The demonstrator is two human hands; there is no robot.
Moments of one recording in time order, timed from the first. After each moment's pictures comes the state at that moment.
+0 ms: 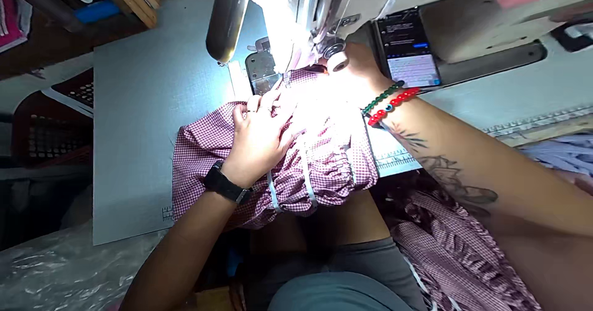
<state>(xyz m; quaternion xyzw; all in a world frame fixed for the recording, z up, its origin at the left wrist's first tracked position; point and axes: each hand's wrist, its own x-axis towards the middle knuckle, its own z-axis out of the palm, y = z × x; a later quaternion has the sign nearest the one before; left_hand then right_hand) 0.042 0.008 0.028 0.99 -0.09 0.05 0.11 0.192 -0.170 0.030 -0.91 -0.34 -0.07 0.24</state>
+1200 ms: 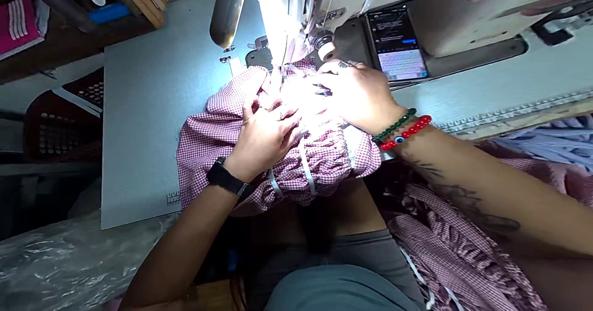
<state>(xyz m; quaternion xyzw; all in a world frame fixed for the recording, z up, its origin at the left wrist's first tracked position) 0.031 0.003 0.018 0.96 -0.20 0.13 0.13 0.148 -0.199 0.022 -0.93 -0.34 -0.05 0.14</state>
